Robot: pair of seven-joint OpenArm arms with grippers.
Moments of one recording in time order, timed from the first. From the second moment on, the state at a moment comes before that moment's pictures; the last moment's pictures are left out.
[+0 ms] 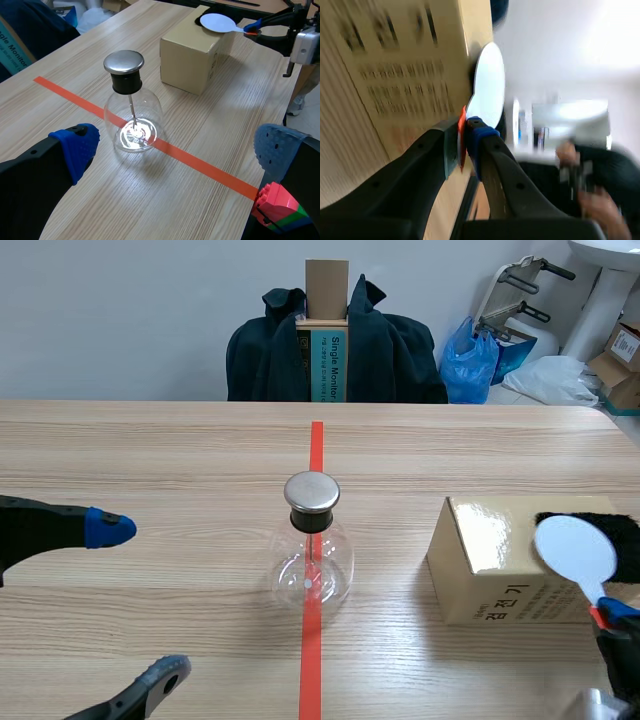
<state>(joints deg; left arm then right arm) 47.8 -41.8 -3.5 115.6 -9.3 -34.5 -21.1 -37.2 17.5 10.1 75.9 -57.3 -34.2 29.7</state>
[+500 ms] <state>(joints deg) 47.8 -41.8 -3.5 115.6 -9.3 -34.5 -21.1 -36.3 18.0 11.0 76.1 -57.7 -32.3 34.3</state>
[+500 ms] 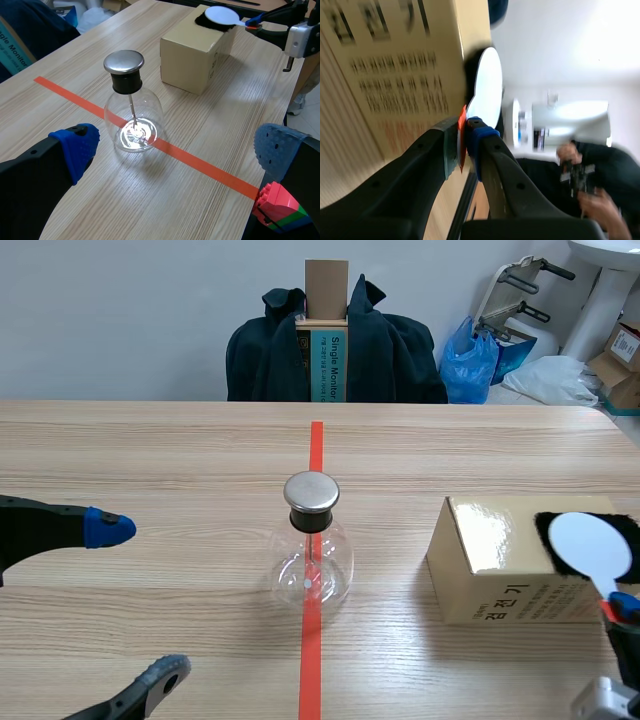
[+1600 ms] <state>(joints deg) 47.8 -41.8 -3.5 115.6 -9.3 -34.5 -21.1 -35.6 17.6 11.1 76.9 -57.6 -31.6 28.0</state>
